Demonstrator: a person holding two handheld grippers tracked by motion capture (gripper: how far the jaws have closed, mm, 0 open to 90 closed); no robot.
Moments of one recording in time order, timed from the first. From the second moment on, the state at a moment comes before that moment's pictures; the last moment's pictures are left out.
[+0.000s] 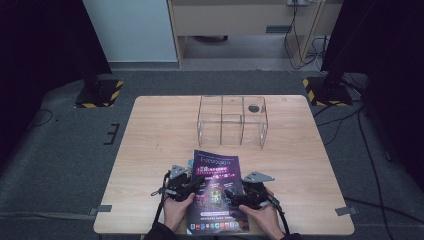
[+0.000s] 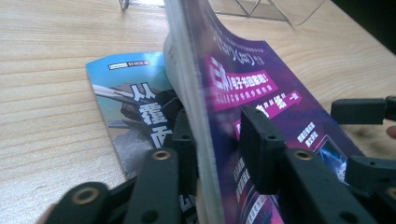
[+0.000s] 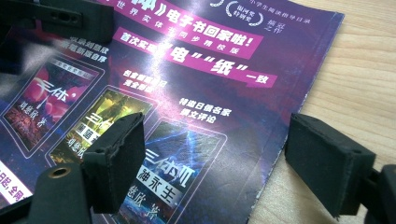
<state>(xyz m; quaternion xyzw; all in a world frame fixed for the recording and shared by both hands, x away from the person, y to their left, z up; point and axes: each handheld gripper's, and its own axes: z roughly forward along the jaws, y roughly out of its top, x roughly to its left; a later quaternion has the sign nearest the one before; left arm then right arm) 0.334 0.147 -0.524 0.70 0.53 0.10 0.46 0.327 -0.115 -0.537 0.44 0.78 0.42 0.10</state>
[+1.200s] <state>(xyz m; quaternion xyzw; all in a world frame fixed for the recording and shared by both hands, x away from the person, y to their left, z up) 0.315 0.134 -0.463 0.70 0.44 0.14 0.55 0.336 -0.142 -0.517 0.44 0.75 0.48 0.08</state>
